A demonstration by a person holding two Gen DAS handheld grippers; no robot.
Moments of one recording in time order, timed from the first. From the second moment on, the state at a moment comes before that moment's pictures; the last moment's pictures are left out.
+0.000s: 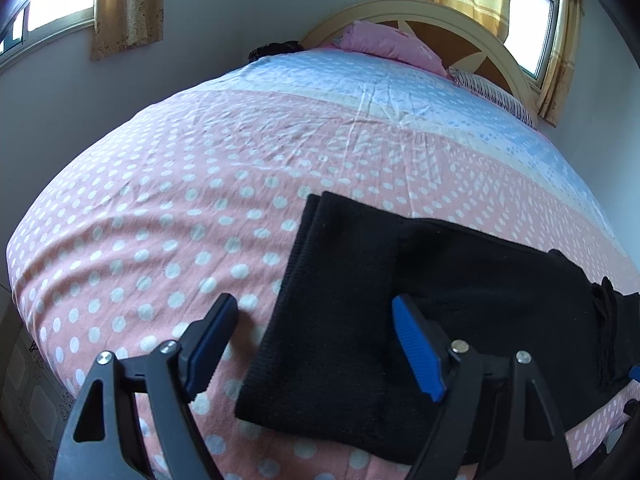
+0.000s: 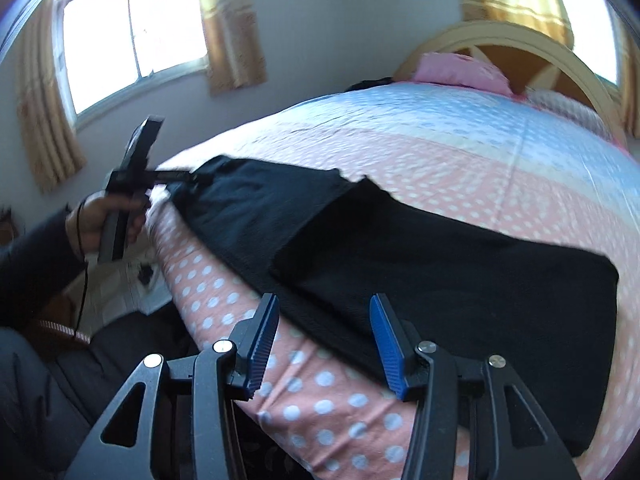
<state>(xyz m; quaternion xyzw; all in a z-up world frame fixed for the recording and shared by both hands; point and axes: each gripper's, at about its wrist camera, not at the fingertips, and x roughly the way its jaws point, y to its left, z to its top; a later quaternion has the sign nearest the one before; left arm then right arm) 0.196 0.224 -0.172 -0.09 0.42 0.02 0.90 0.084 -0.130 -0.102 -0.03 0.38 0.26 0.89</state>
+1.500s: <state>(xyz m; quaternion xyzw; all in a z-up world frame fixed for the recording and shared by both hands) 0.169 -0.052 0.002 -0.08 0.36 -0.36 0.86 0.082 -0.327 -0.055 0.16 0.31 -0.04 0.94</state>
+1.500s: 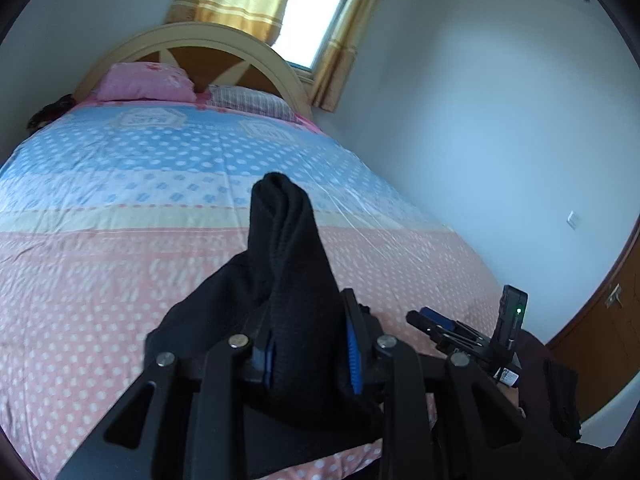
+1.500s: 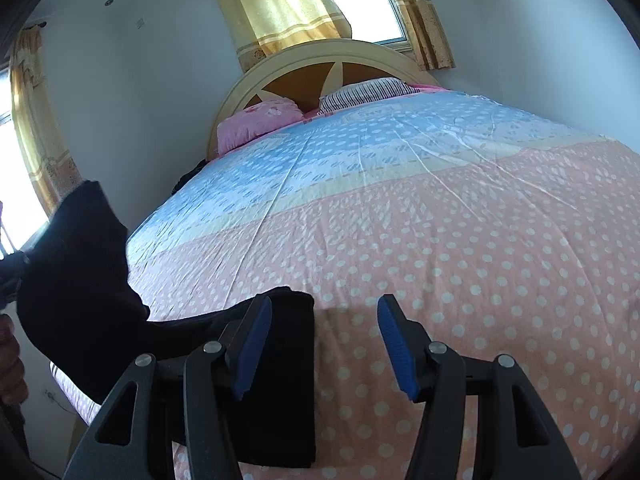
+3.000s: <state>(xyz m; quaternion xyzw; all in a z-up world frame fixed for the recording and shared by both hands) 0.172 -0.046 -0.094 -0.01 0.36 -0.20 0.91 0.126 -0.270 -0.065 0.20 0.42 0.00 0.88</state>
